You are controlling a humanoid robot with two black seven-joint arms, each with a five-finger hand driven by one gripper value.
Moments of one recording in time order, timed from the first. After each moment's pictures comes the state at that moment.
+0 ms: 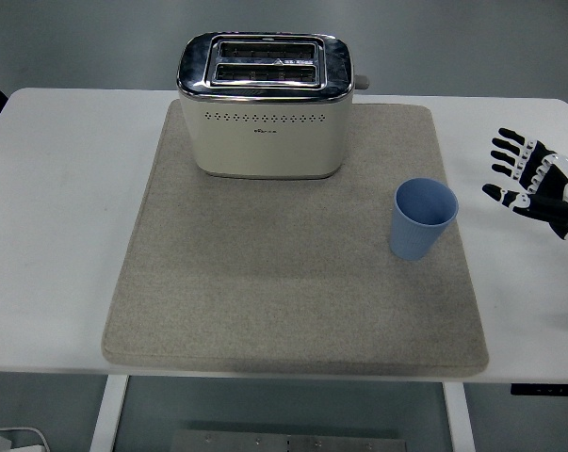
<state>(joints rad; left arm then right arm) -0.05 0.00 -0.04 -0.08 -0.03 -0.13 -0.01 0.57 -0.78 0.42 1.17 -0.43 0.01 0.61</state>
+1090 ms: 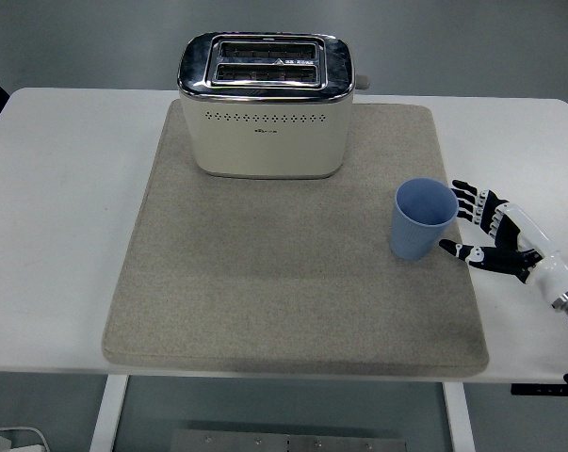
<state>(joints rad) -0.05 0.00 -0.04 -0.08 -0.03 -0.13 -0.01 0.48 -0.70 0.41 1.27 -0.61 -0.15 0.61</state>
